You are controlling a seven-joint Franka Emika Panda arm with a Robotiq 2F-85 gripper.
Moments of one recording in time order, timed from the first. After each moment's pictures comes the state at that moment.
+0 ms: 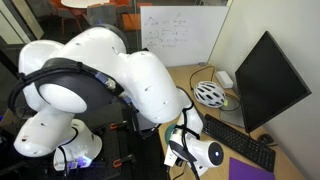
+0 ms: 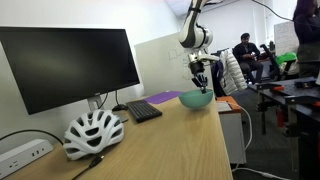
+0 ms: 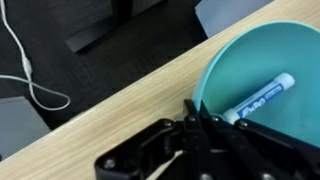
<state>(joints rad) -0.35 0.46 -0.10 -2.22 0.43 2.37 -0.23</state>
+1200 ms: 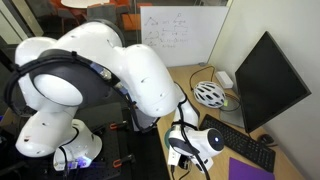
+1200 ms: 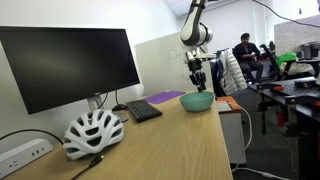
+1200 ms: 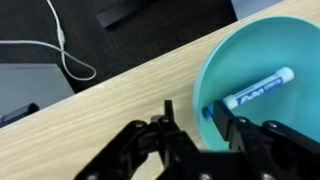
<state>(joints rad) -0.30 0.41 -0.13 -2.25 0.24 2.47 -0.15</state>
